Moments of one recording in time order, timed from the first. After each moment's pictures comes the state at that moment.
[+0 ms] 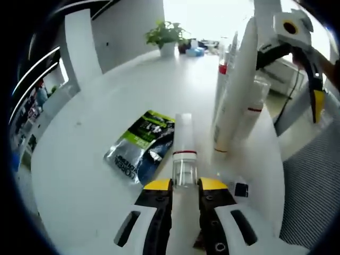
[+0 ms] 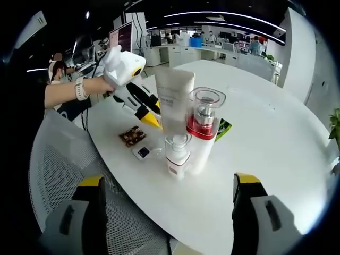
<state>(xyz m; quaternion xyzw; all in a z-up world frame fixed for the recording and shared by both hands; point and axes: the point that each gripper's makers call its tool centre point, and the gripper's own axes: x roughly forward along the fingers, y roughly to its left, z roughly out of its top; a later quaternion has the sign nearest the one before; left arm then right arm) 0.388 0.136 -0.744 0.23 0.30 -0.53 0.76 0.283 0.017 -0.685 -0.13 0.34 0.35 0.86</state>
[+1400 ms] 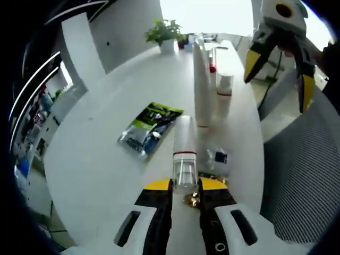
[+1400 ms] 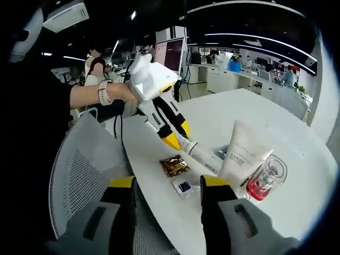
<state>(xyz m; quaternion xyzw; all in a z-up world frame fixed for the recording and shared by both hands) 0.350 0.191 -0.716 0.29 0.30 -0.51 0.75 0.267 0.118 -0.656 -0.18 0.26 0.49 0.81</state>
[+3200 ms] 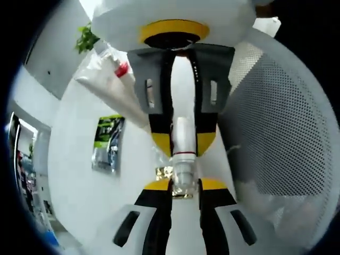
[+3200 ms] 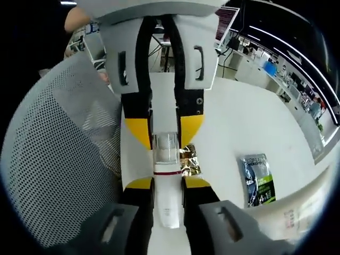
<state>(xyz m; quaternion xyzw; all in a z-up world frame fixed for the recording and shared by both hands) 0.284 0.180 -0.712 0.47 0.30 -0.60 0.57 0.284 0.168 -0.733 -0.33 0.29 0.54 0.71</state>
